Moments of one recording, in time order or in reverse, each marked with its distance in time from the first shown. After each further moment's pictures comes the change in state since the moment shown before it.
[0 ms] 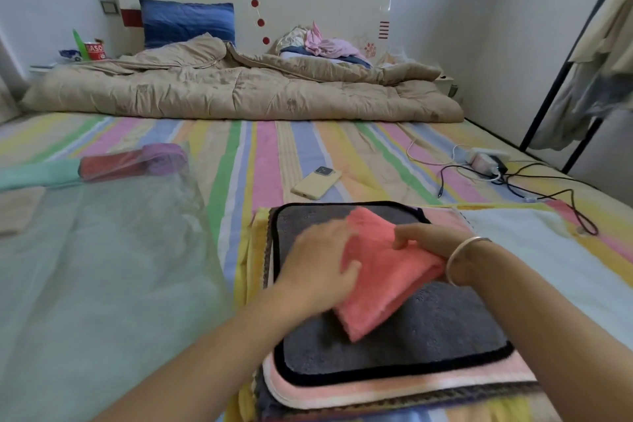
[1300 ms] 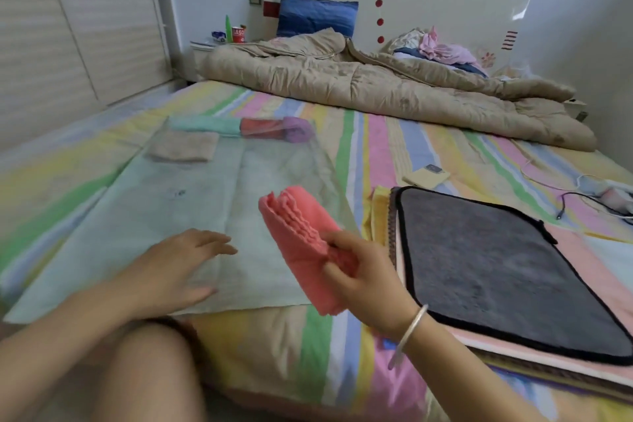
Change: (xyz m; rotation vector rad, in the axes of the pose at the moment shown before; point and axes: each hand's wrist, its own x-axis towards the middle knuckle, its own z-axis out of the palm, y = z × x) left_hand -0.305 -0.176 -0.161 0.394 -0.079 -0.276; right_hand -0.144 0.025 0.254 -0.242 -0.165 -1.120
